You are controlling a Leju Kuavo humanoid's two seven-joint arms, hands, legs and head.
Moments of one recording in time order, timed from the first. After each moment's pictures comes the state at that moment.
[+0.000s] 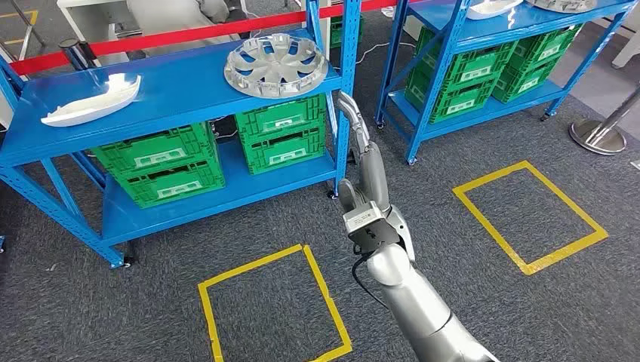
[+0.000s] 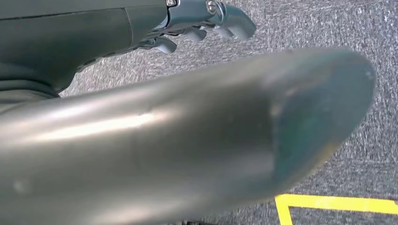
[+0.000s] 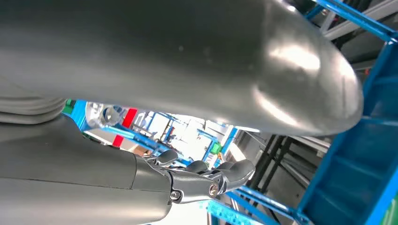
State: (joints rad) left arm -0.10 -0.19 1.04 -0.19 -0.98 0.51 -0.20; right arm -0.19 0.09 0.25 -1.49 0.49 -0.20 -0.70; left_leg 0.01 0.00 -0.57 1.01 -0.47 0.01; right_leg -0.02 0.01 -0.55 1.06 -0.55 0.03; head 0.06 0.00
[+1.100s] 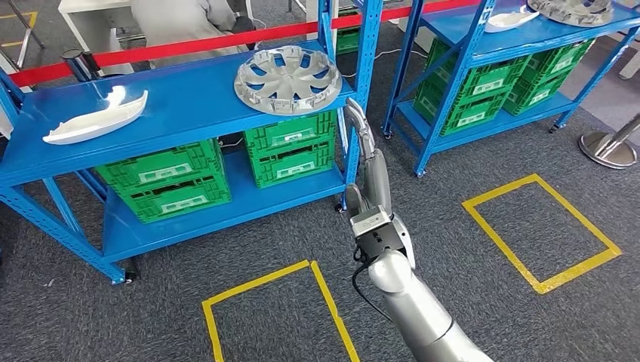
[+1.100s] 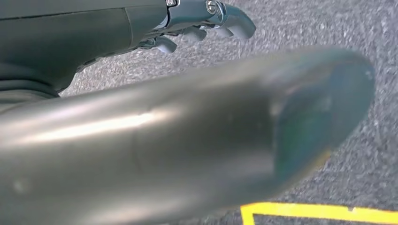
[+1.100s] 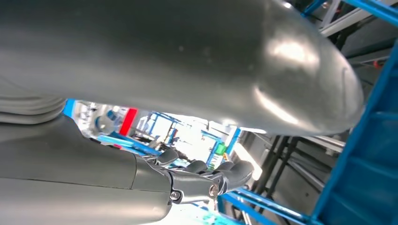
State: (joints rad) left arm -0.11 -0.18 1.04 -0.19 -0.99 0.51 -0.21; right arm -0.16 0.08 0.26 -1.50 0.44 -0.24 -0.70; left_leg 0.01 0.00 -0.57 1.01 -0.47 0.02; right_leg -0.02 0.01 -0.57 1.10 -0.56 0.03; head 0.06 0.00
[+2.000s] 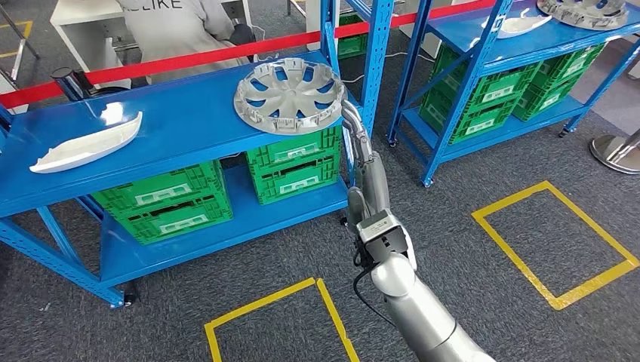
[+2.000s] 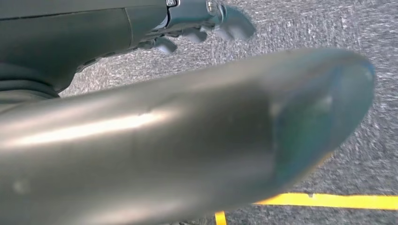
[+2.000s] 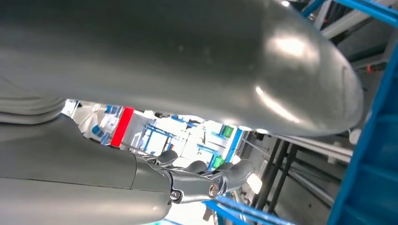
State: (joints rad) left arm -0.11 -0.18 1.04 -0.19 -1.00 0.50 -0.20; right arm -0.14 0.06 0.29 -1.55 0.38 -0.20 -0.70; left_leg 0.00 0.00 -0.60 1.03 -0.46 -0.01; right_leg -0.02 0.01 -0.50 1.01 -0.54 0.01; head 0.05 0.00
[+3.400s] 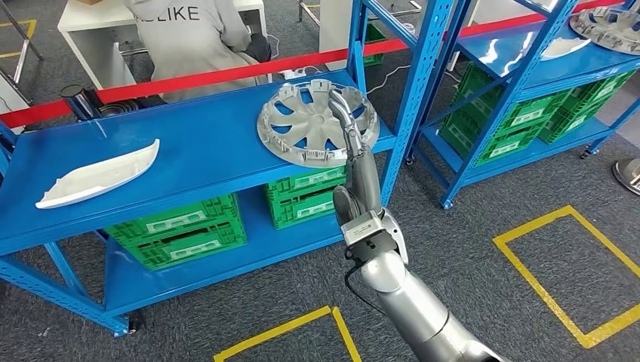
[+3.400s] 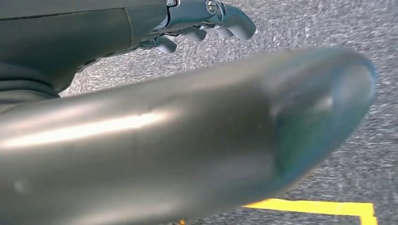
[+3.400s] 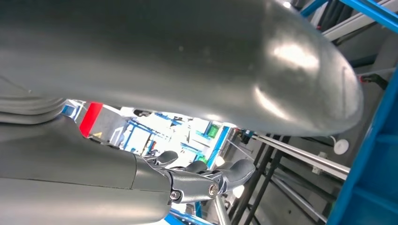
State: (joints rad) left arm -0.10 -0.19 1.04 -0.19 -0.99 0.51 -0.20; right arm -0.20 0.05 0.35 -1.52 0.43 -0.26 -0.70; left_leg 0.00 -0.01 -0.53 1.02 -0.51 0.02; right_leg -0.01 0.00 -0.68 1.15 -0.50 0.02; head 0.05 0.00
